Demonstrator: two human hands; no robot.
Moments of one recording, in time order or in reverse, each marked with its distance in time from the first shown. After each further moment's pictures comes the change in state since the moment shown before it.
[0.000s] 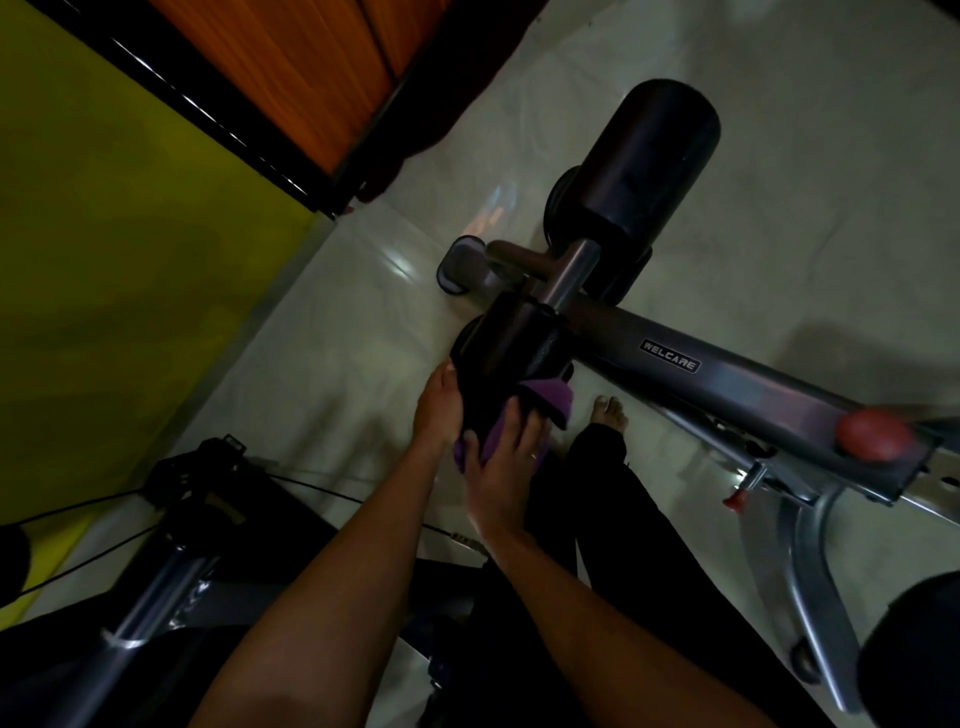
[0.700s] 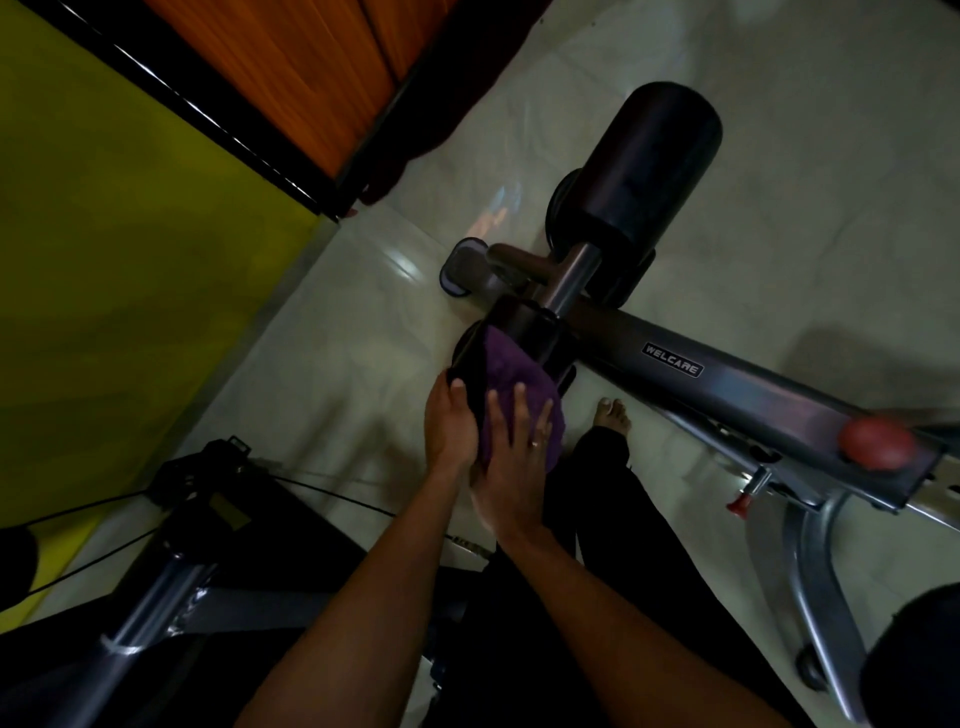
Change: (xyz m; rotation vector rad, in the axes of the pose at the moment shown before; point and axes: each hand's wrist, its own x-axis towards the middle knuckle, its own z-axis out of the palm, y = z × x) left_hand -0.027 -0.003 0.018 -0.045 0.125 0.093; right_hand 0.014 0.015 -0.012 -0.276 -0.013 -0.358
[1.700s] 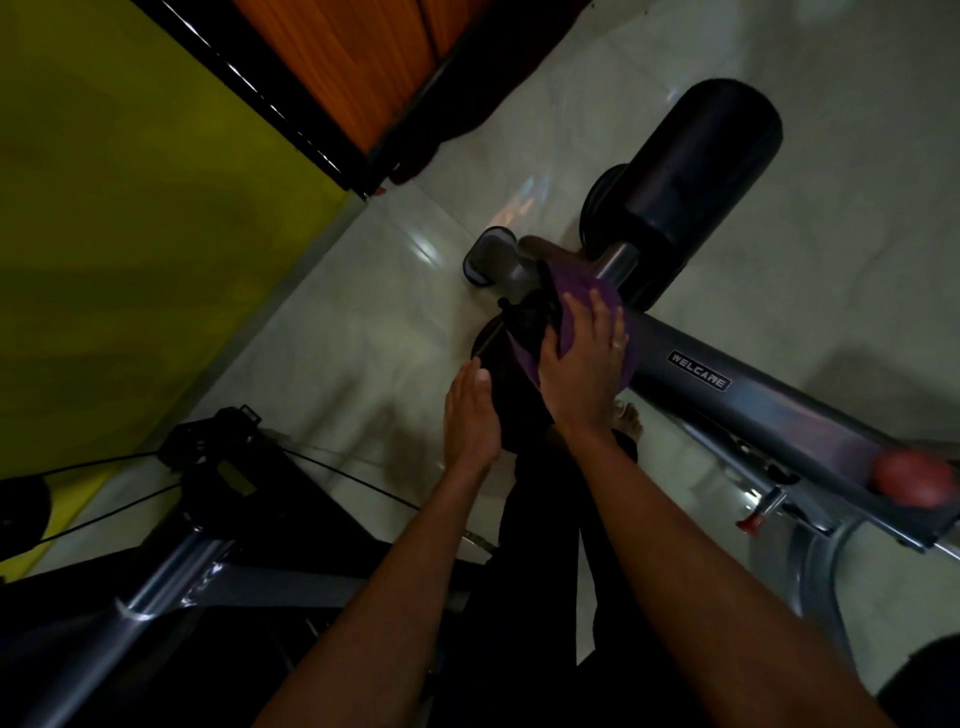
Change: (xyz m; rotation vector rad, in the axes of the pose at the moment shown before) left_hand -0.012 0.001 -0.002 -0.008 -0.027 0.027; right_hand 0.129 0.014 -0.049 0.015 0.134 0.108
